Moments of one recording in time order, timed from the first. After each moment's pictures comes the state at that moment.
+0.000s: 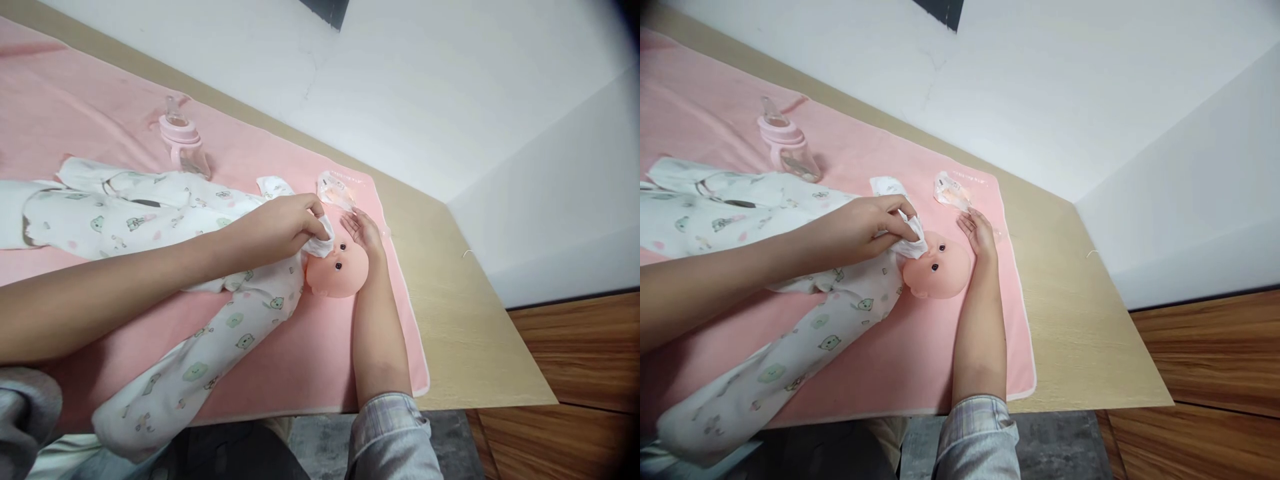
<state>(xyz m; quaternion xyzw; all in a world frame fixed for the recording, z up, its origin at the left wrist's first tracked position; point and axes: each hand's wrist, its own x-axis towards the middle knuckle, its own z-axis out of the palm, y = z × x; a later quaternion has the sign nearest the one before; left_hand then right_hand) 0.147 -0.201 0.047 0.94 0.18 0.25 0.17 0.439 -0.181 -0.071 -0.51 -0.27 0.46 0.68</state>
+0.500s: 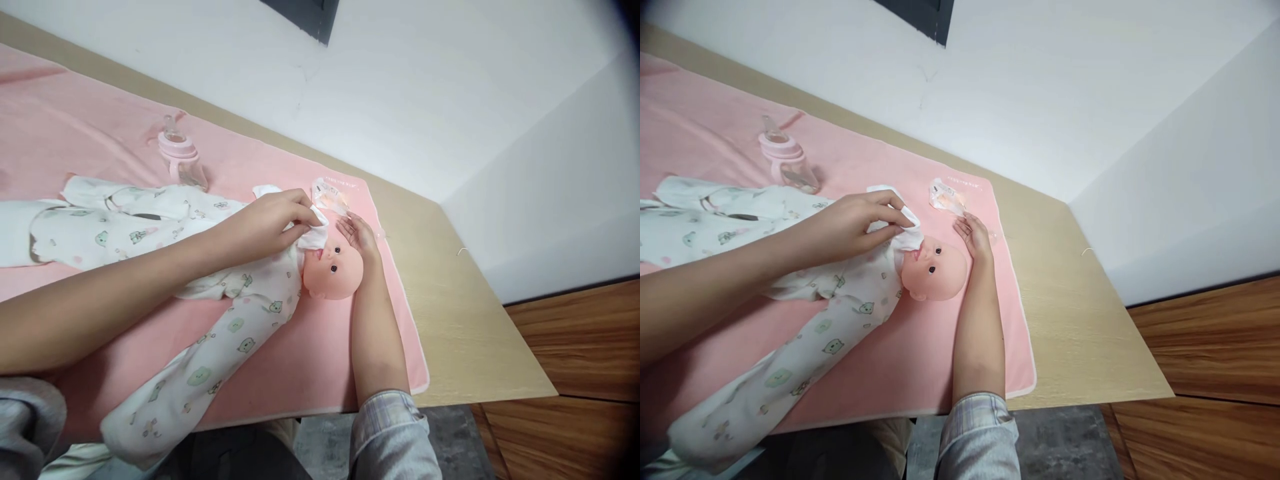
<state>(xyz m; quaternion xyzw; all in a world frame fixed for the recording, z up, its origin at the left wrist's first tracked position) 0.141 -0.189 0.052 0.92 0.19 0.27 0.18 0.437 -0.183 -0.067 -0.50 -0.25 0.46 0.68</state>
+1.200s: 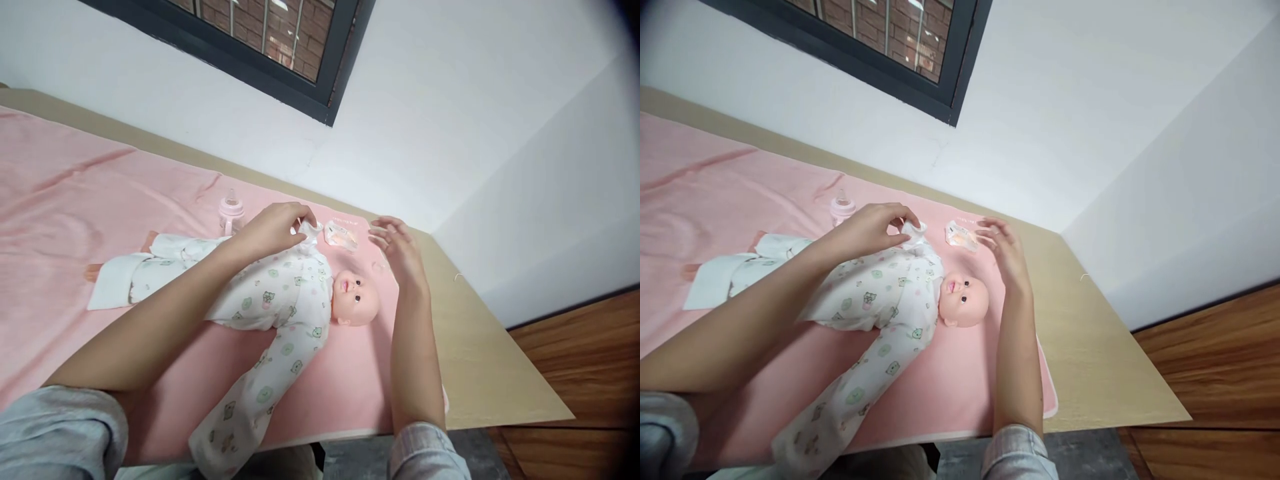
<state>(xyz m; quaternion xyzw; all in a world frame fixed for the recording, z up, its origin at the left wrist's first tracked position) 0.094 -0.135 0.080 0.91 0.25 0.30 0.16 0.363 -0.252 0.071 -0.48 -0.52 0.28 0.65</state>
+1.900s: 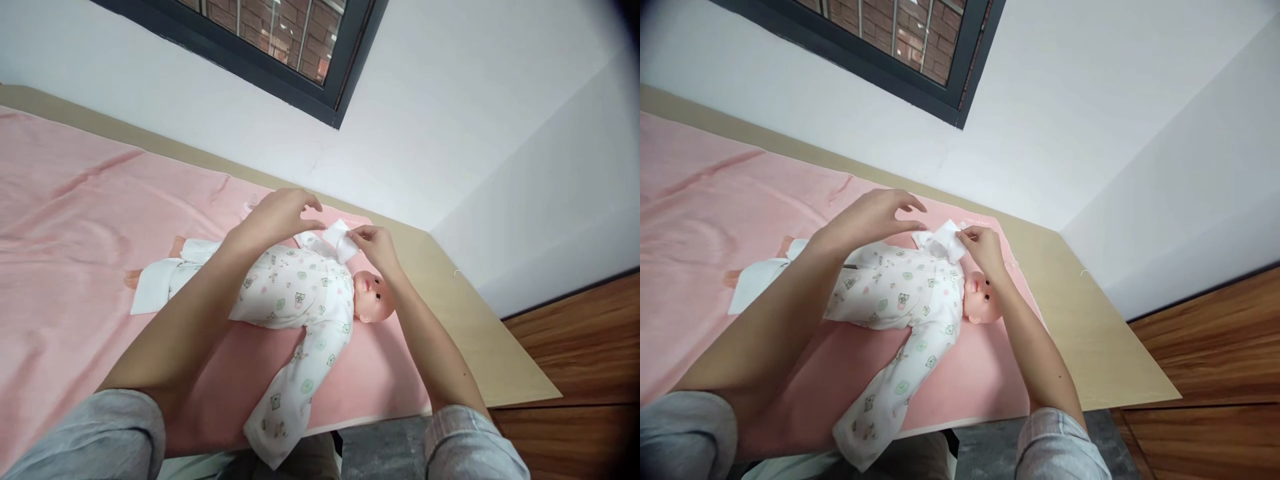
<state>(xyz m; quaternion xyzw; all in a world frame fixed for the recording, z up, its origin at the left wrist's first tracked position) 0.053 -0.126 0.106 0.90 0.29 0.29 0.16 0.287 -0.209 0.068 -0.70 -0.56 0.11 0.43</state>
